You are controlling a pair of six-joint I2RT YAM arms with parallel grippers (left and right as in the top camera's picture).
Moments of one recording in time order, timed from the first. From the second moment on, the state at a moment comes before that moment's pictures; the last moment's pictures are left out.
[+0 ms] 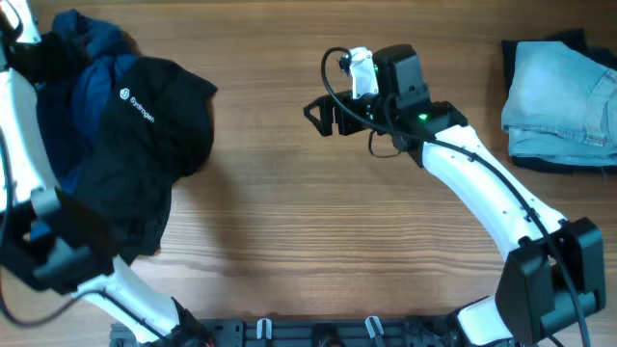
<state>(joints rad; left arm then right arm) 0.44 1.99 1.89 -0.80 0.08 0.02 0.40 1.67 1.24 -0.36 -0.39 0.21</state>
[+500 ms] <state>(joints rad) 0.45 2.18 1.89 -0.59 0.00 0.10 0.40 1.67 1.24 -0.39 -0.35 0.18</state>
